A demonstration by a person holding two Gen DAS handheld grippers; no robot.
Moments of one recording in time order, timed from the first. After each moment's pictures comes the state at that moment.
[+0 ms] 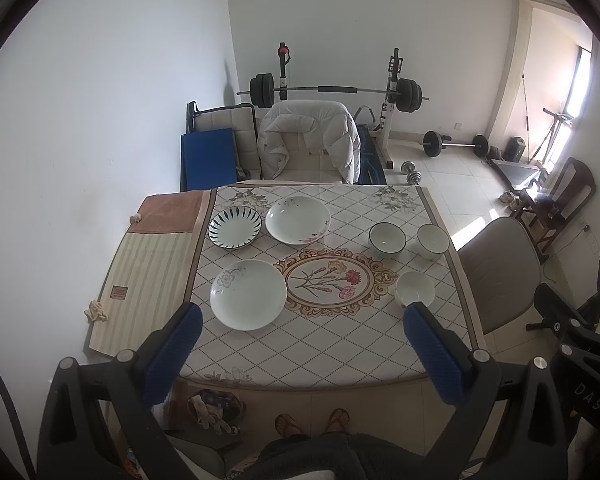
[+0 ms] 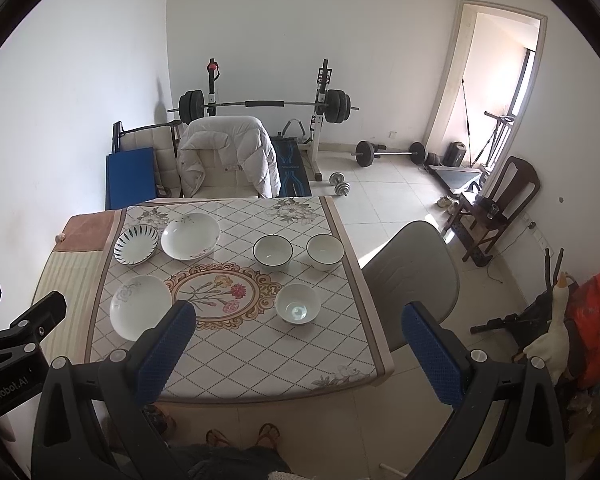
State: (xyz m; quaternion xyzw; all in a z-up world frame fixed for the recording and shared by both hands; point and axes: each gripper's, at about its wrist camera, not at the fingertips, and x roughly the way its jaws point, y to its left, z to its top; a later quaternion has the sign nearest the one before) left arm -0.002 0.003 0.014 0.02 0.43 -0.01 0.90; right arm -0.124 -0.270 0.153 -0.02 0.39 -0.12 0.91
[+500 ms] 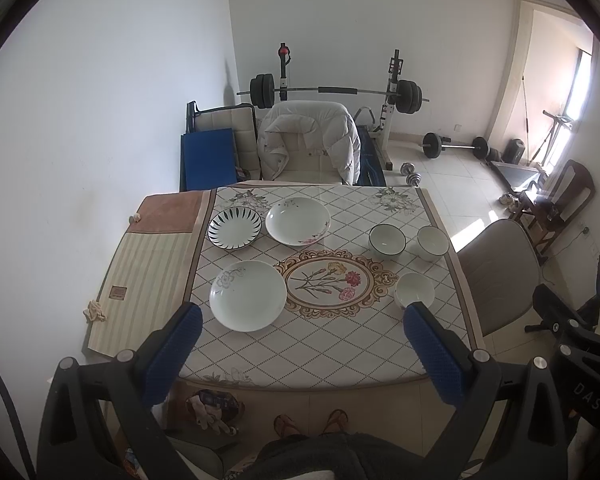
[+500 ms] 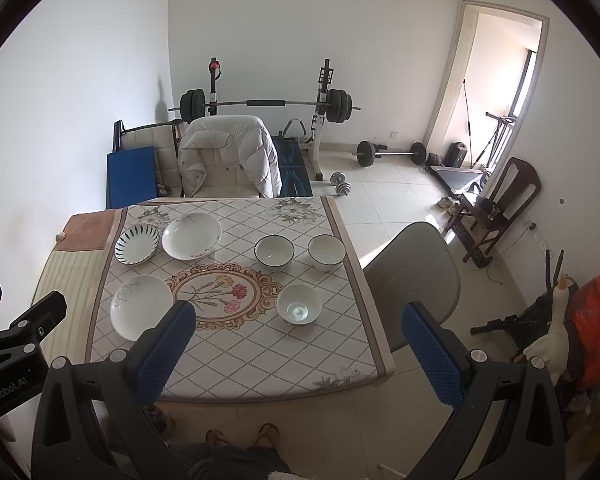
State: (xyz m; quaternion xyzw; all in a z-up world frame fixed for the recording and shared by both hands) left arm -0.001 0.002 0.015 0.01 0.43 -0.01 0.90; right arm -0.121 -0.269 0.148 -0.02 0.39 -0.12 0.91
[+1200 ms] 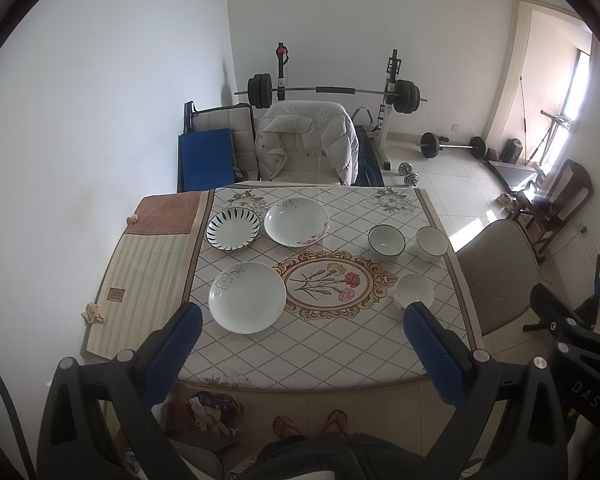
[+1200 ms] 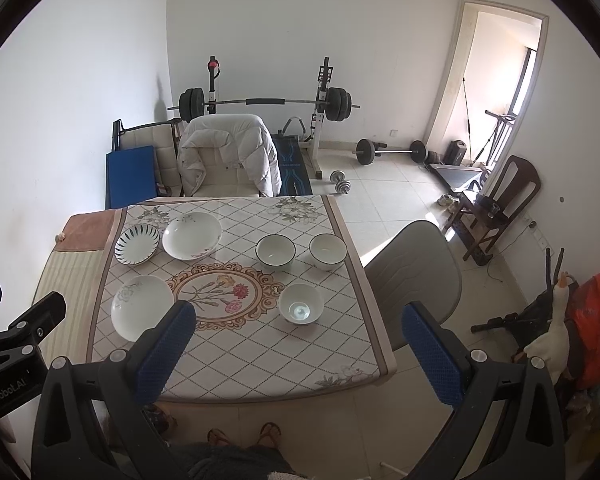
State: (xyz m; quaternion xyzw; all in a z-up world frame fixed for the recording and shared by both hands) left arm 0.000 0.002 0.013 0.01 0.43 -0.01 0.90; right arm -0.118 -0.267 0.142 -0.02 0.39 -0.12 0.91
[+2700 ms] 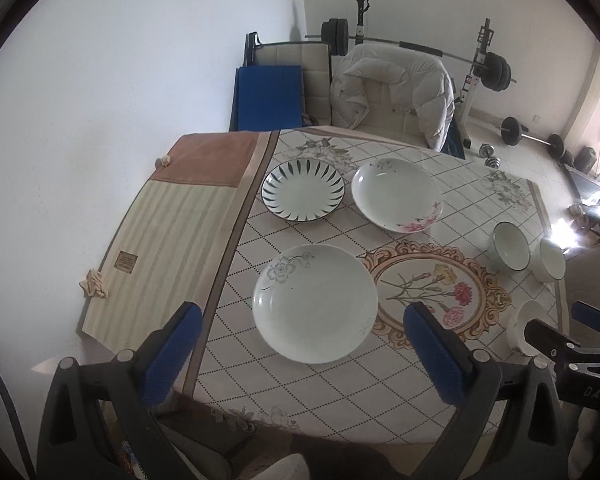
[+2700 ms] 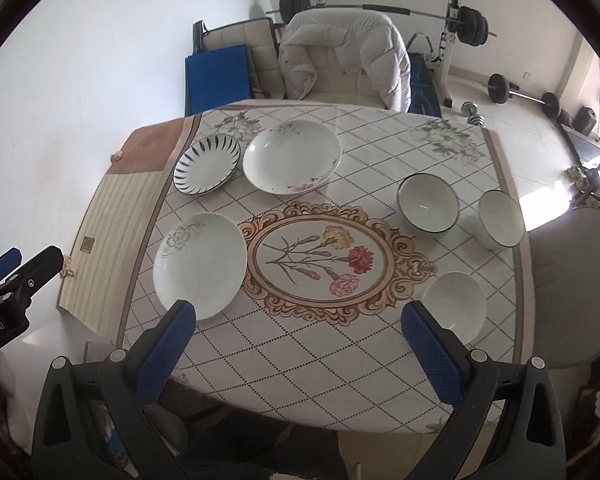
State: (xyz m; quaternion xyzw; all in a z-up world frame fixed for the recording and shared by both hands) left arm 0.163 0.126 -0.177 -0.02 0.51 0.11 0.85; right arm 0.136 -0.196 -0.122 0.00 0.56 0.11 0.82
